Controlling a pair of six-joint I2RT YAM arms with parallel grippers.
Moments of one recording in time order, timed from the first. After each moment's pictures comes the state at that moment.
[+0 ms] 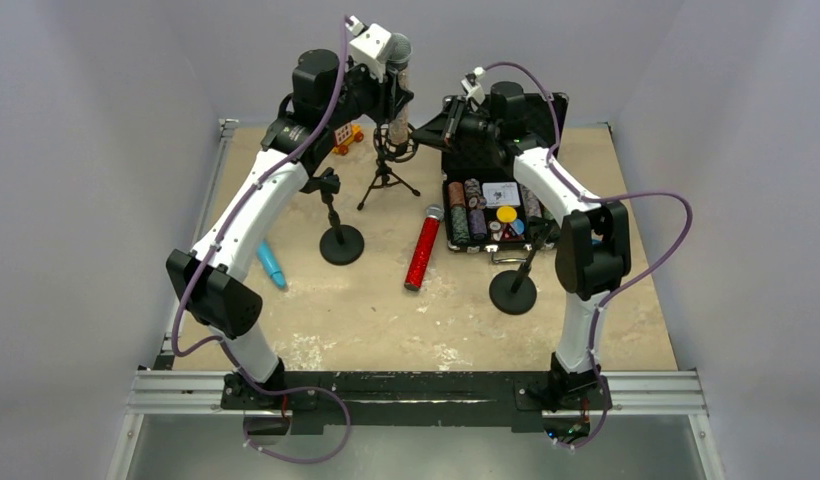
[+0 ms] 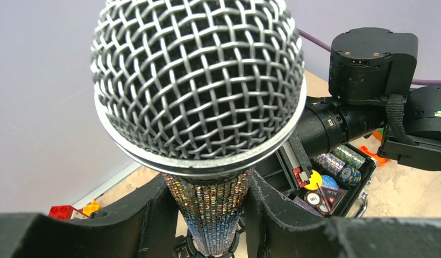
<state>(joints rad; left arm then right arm) -0.44 1.72 1.88 -0.25 0.29 0.04 0.31 1.99 1.71 0.03 -0.79 0.98</state>
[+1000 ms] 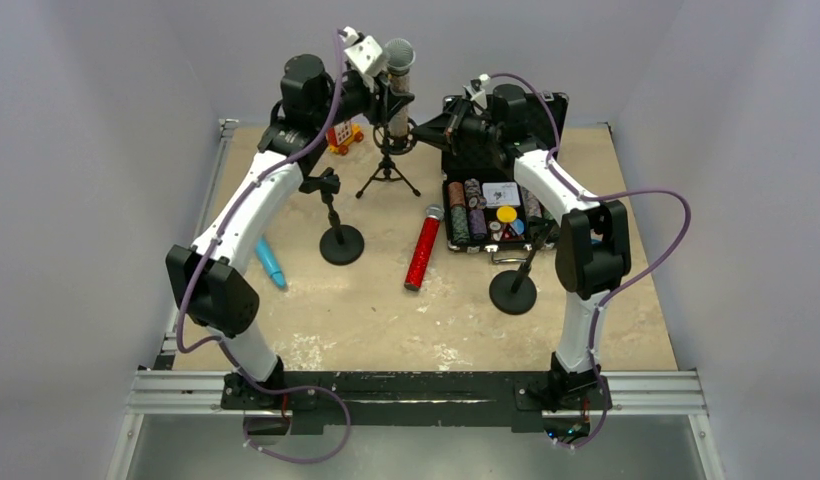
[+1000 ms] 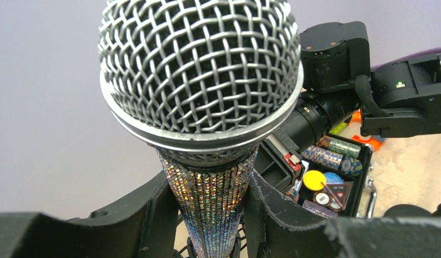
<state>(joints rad) -0.38 1.70 1.74 -0.03 0.54 0.16 0.30 1.99 1.68 0.10 -0.81 1.24</state>
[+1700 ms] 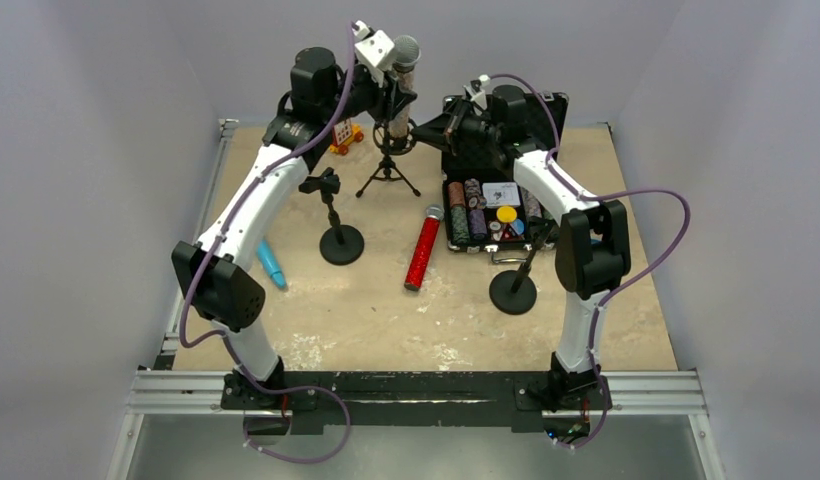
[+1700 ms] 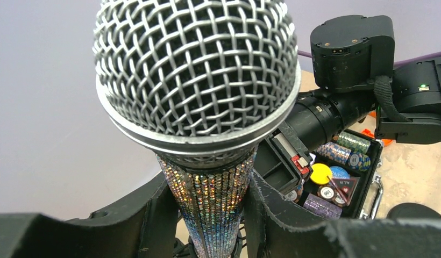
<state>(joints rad) -0.39 1.77 1.88 -0.19 0.47 0.17 0.30 1.99 1.67 0.11 -0.80 1.24</state>
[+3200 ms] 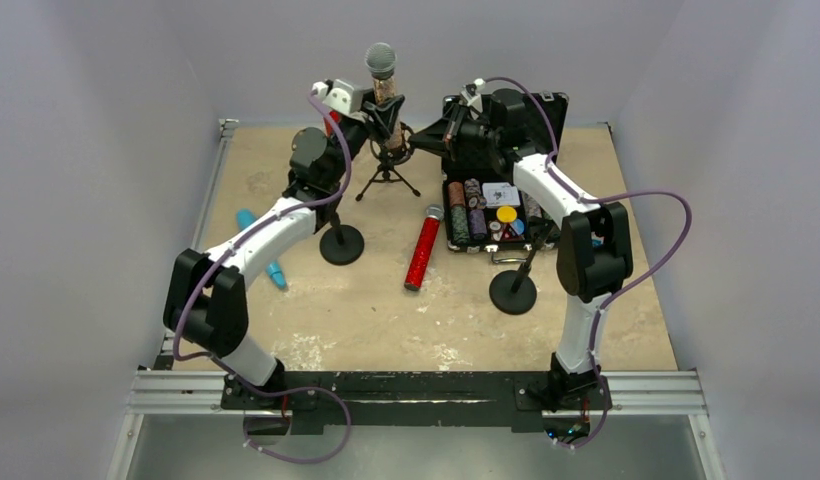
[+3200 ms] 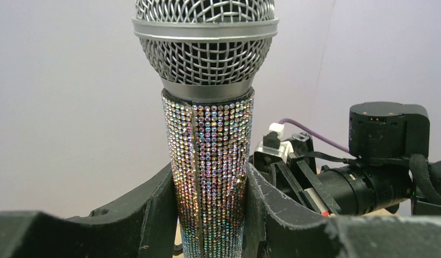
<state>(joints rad) -0.44 1.60 1.23 0.71 0.14 -0.08 0.31 1.96 1.63 0.13 -0.85 1.24</state>
